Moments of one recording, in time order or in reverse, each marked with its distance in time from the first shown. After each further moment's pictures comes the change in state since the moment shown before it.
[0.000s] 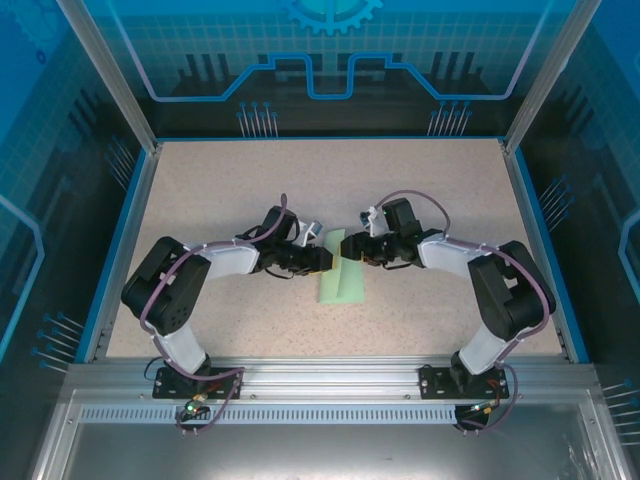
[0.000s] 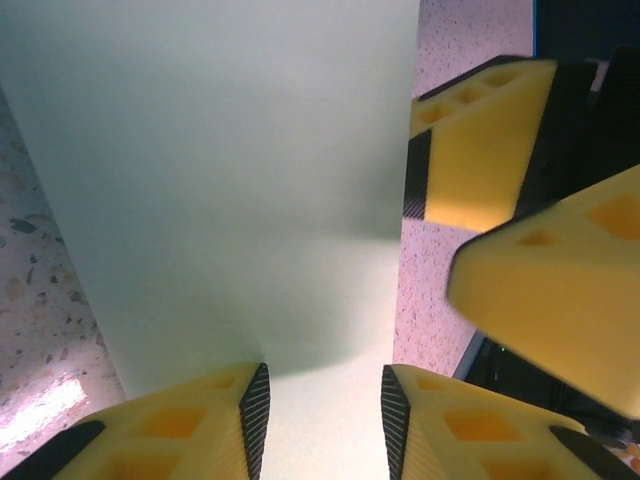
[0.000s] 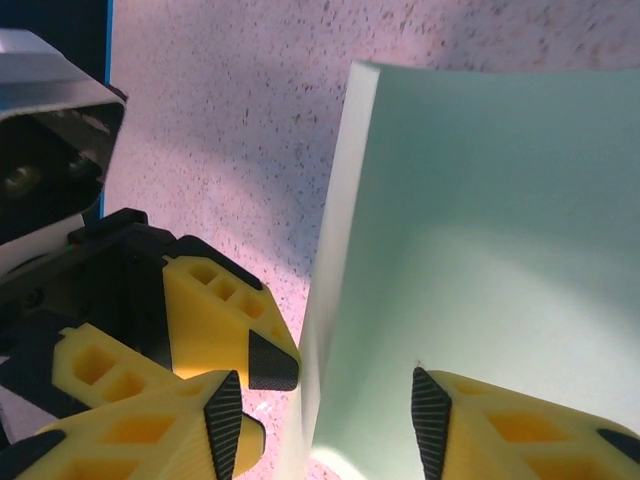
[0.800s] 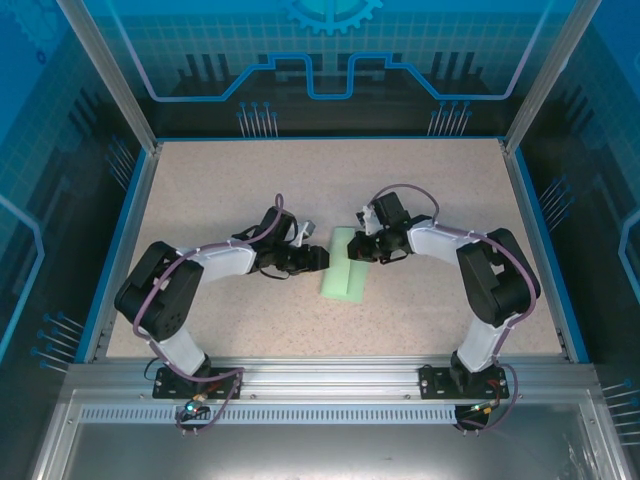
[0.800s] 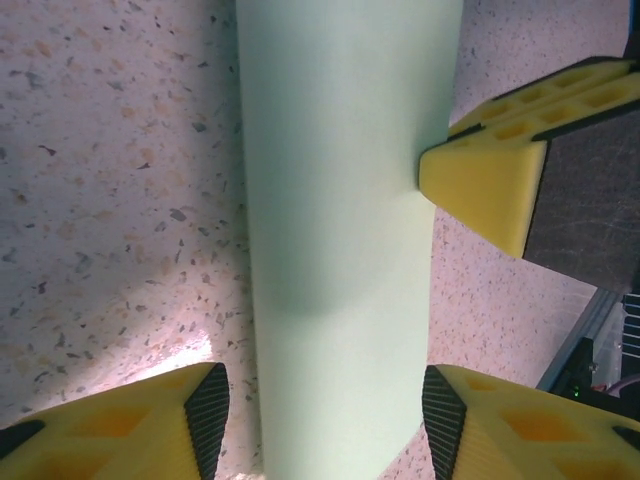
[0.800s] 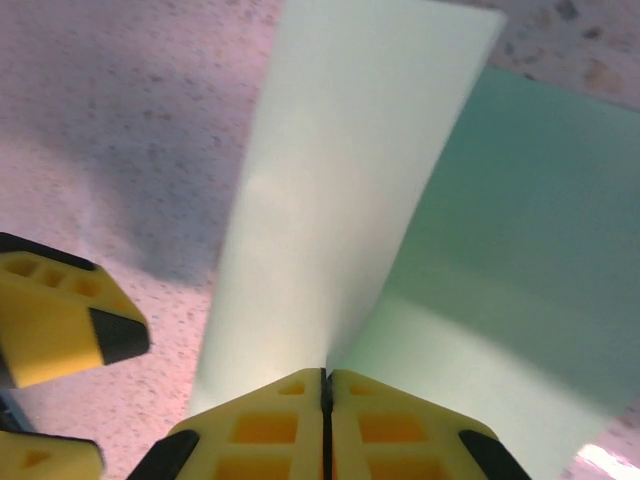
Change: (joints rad) left arm -0.001 -0.044 0.002 -0.113 -0.172 0.027; right arm 0.013 0.097 0.164 -0.283 0.205 -0.145
